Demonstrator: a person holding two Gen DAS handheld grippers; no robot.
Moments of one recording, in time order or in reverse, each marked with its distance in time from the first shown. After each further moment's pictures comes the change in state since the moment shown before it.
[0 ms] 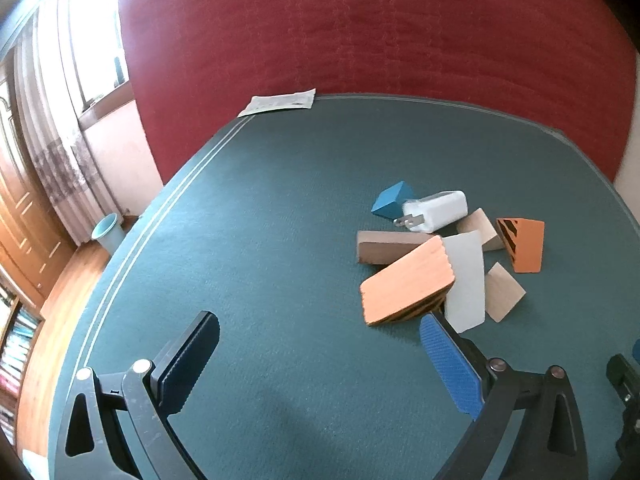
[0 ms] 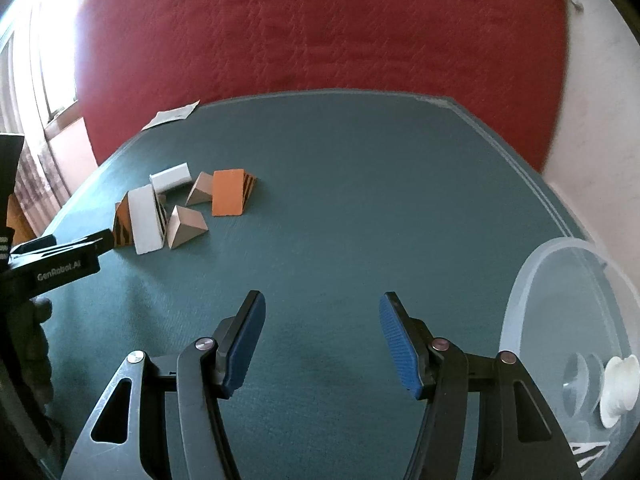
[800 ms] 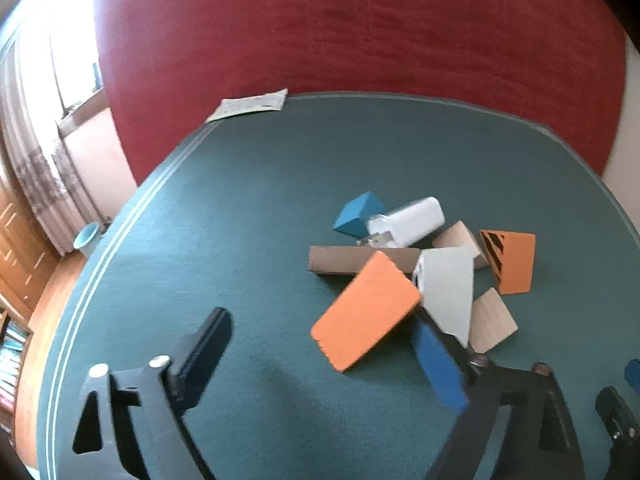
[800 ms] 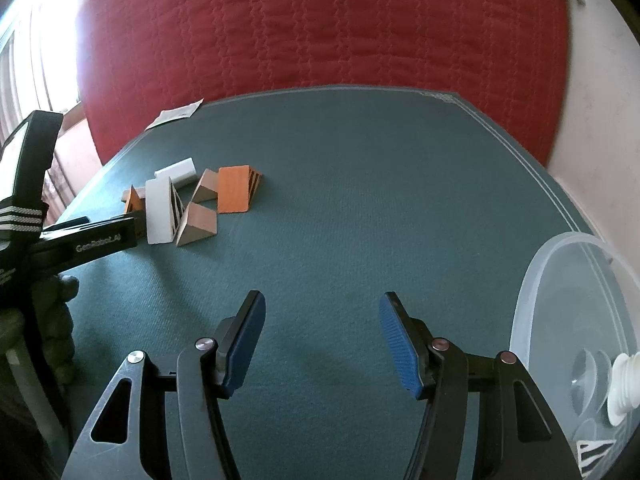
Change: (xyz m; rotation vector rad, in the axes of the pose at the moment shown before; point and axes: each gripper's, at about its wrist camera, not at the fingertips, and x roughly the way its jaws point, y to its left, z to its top) left arm 0.018 -0.018 0.012 0.032 0.012 -0.077; right arm -0.002 0.003 -0.002 0.013 0.008 0.013
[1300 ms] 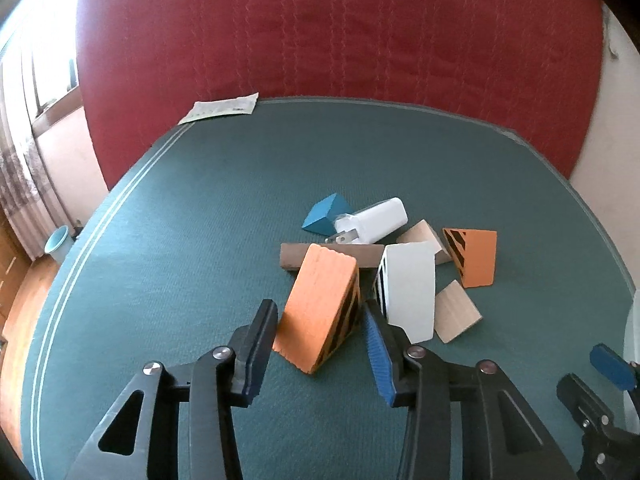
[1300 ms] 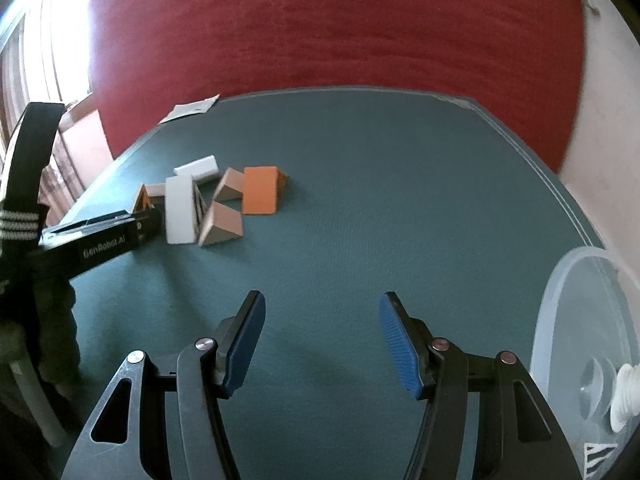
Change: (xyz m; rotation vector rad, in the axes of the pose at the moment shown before) left arm -0.004 0.007 0.001 0.001 -0.023 -0.114; right arm -0.004 0.012 0.002 -0.033 0.005 0.035
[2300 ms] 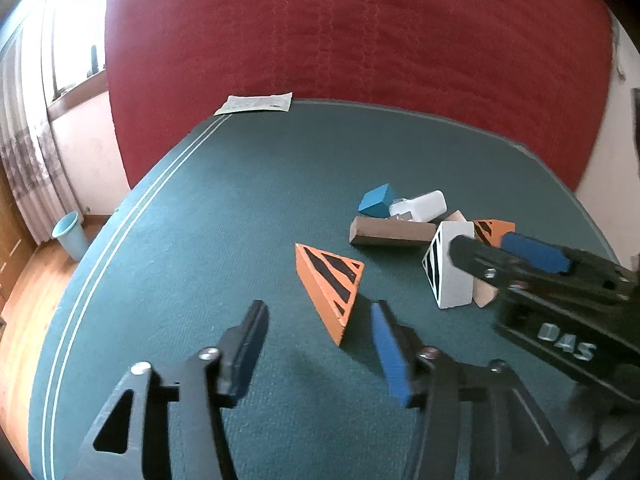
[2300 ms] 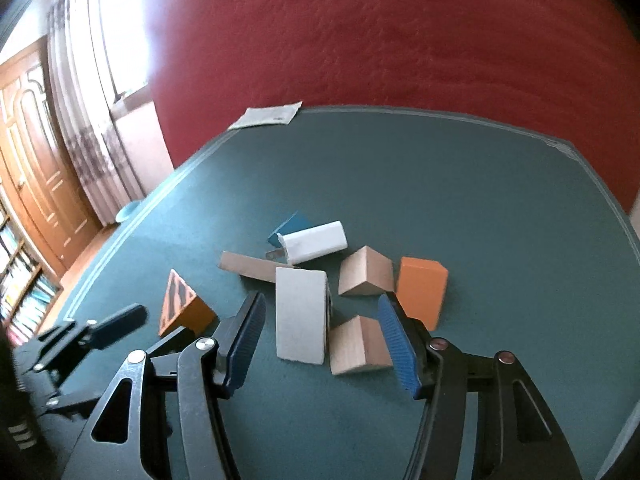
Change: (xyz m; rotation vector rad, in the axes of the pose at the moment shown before) left arm -0.035 0.035 -0.031 -0.052 -0.026 0.005; right arm 0.043 0.085 0.057 -0.112 -0.004 0.188
